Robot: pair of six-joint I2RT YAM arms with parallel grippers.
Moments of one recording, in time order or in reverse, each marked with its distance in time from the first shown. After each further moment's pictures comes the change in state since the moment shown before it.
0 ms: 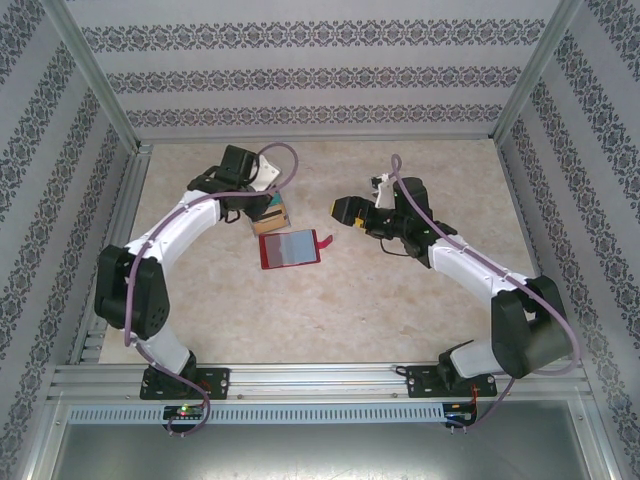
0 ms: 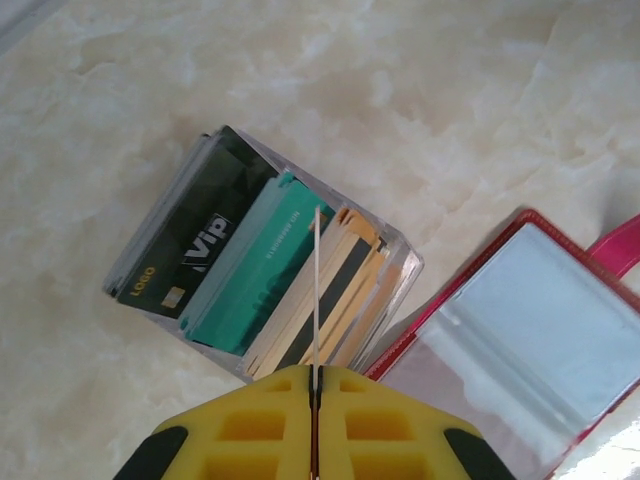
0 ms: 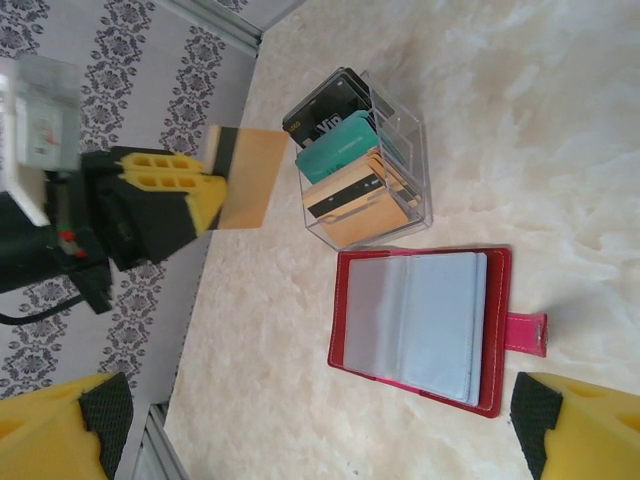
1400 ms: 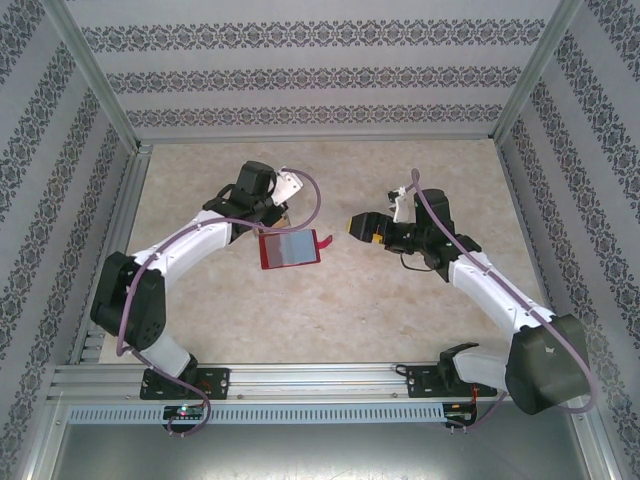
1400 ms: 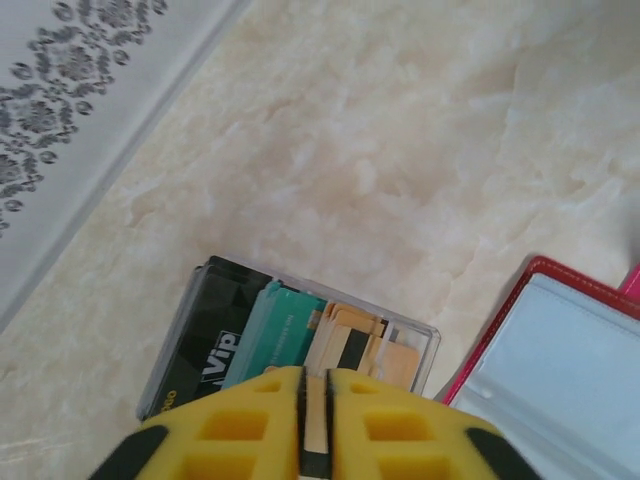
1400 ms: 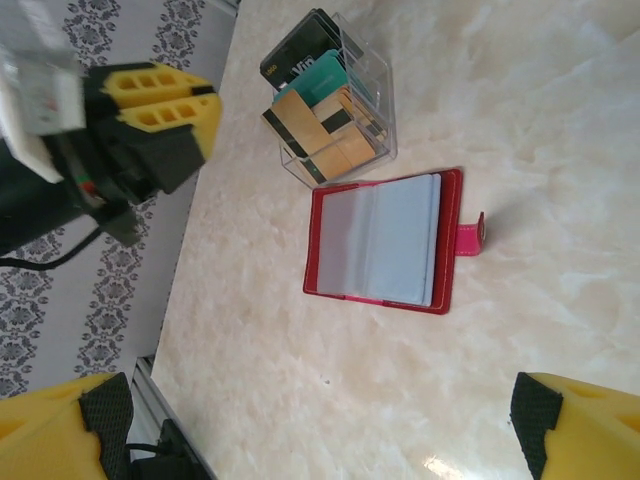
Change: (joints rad) left arm -0.124 -0.086 -0.174 0.325 -0.119 0.182; right arm -0.075 -0.200 -0.088 -0.220 -0.072 -0.112
